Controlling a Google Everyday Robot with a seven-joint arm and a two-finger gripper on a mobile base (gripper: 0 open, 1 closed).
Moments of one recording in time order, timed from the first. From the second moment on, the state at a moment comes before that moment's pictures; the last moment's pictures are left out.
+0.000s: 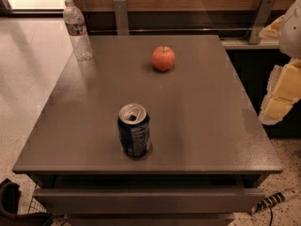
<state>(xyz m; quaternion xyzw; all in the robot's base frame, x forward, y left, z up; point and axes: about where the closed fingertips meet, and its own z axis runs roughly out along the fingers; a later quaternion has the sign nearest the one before) 0.438 -0.214 0.985 -0.60 0.78 -0.04 0.17</state>
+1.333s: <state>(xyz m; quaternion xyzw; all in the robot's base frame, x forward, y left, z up) 0.534 -0.150 0.979 -0.51 0.77 0.07 0.39</state>
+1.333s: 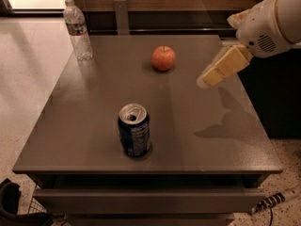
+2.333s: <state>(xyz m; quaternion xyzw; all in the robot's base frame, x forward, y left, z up) 0.624 -0.043 1.019 -0.41 0.70 0.15 0.56</state>
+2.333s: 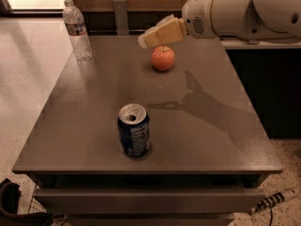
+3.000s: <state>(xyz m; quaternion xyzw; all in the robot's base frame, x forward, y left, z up) 0.637 -0.030 1.014 -0.41 0.70 0.15 0.56</state>
